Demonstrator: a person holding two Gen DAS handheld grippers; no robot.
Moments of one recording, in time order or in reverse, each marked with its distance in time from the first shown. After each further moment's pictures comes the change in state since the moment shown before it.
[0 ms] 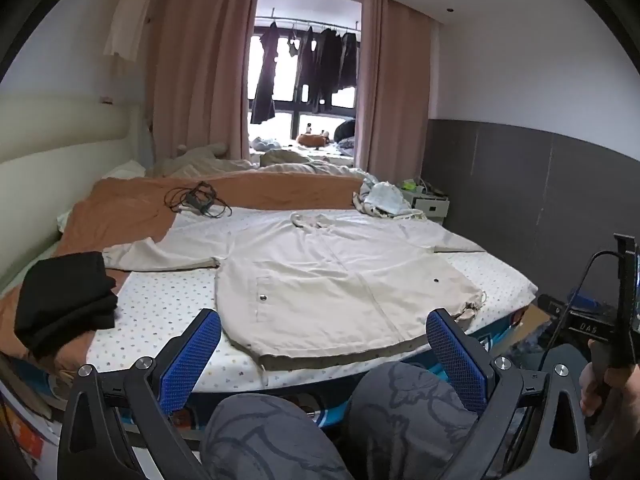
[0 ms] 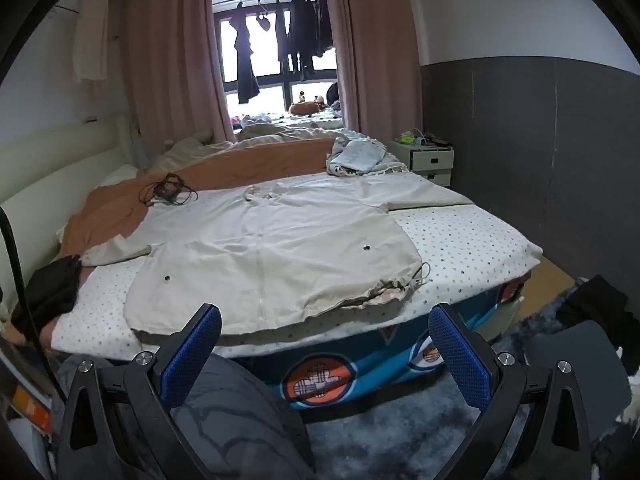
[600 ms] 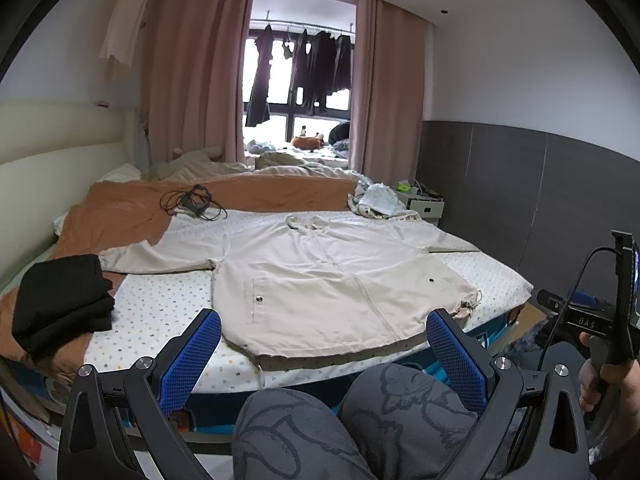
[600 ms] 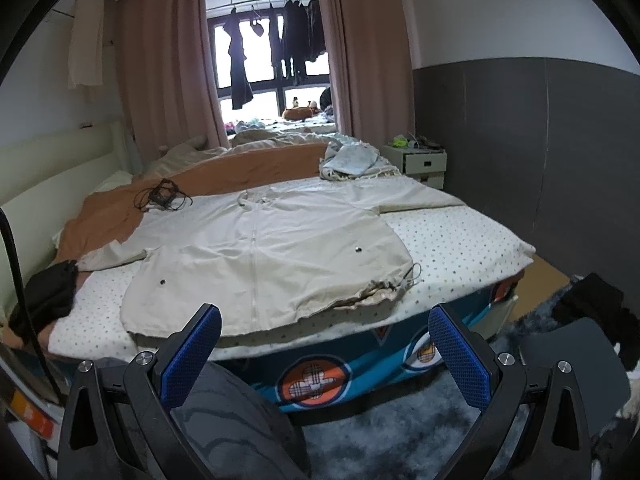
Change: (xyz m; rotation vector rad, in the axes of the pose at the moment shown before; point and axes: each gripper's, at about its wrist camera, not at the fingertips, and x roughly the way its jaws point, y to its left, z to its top) left arm 0.002 0.003 0.000 0.012 -0.005 -0.012; right arm -0.006 -0.007 -0.007 0.011 -0.027 -0.025
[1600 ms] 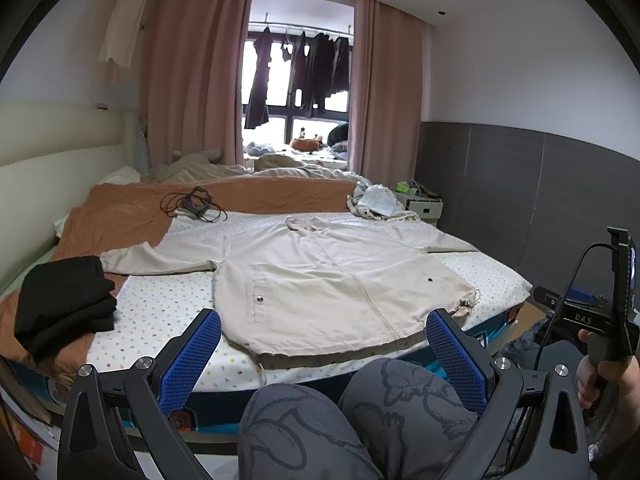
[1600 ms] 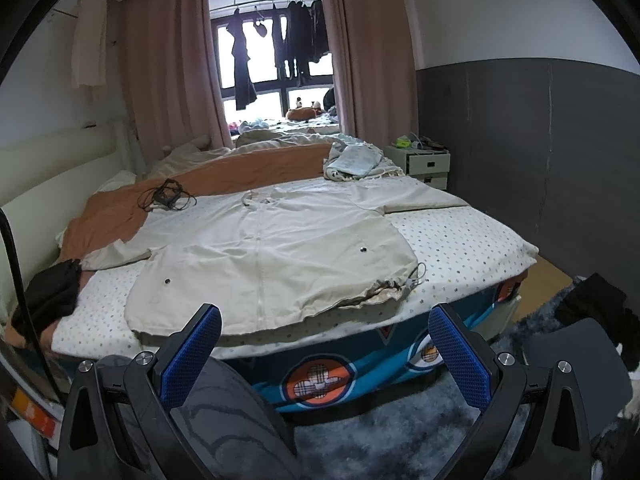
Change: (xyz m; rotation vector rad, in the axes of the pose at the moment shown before) left arm -0.009 0.002 -0.005 0.002 -0.014 -0.006; right arm -0.003 0.004 -0.003 0.005 -0.008 0.006
